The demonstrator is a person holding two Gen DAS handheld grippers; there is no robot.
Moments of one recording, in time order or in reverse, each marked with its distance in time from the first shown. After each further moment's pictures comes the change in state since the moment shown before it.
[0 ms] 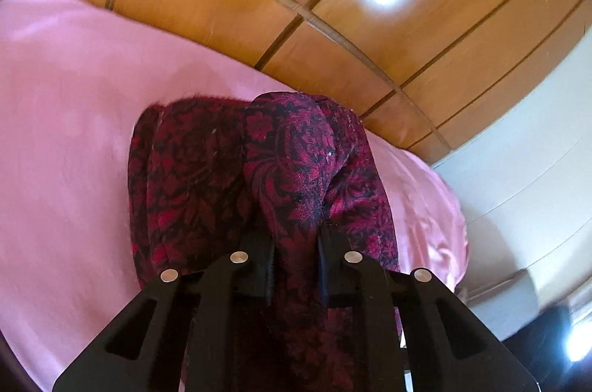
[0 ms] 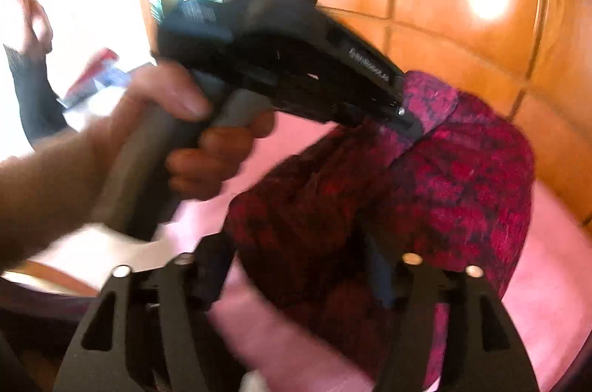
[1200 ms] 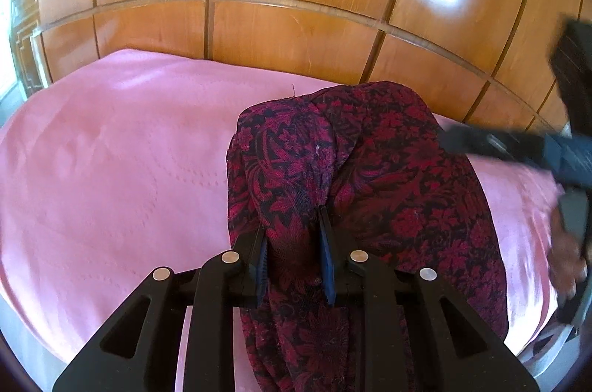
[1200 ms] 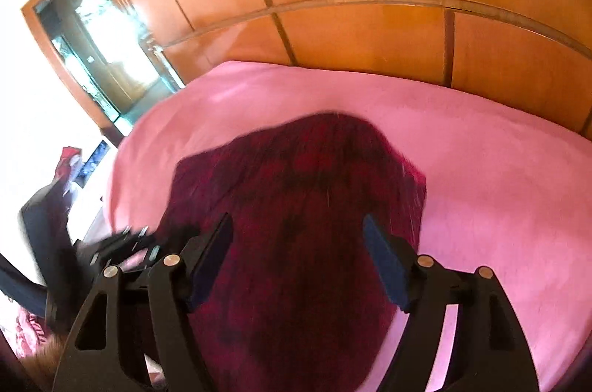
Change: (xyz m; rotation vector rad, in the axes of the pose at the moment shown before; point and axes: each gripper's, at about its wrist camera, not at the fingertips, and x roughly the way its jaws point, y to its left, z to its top) left arm -0.008 -0.005 -0.051 0.139 -0.159 0.515; right arm 0.051 -0.148 0.088 0.358 0.056 -0.196
